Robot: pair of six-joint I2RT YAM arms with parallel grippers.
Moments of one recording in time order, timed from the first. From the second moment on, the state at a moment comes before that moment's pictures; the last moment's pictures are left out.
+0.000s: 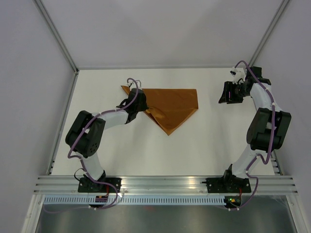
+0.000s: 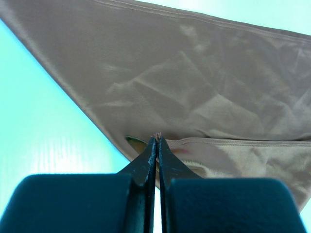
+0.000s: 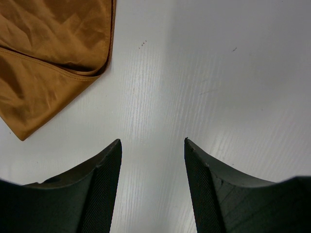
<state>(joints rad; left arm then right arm) -0.50 1.79 1.01 0.20 -0.23 -0.50 -0.25 1.82 1.48 -0.79 -0.49 -0.19</state>
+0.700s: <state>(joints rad) -0.47 1.85 1.04 0.16 -0.20 -0.54 -0.25 1.83 1.48 -0.80 -0.49 -0.21</state>
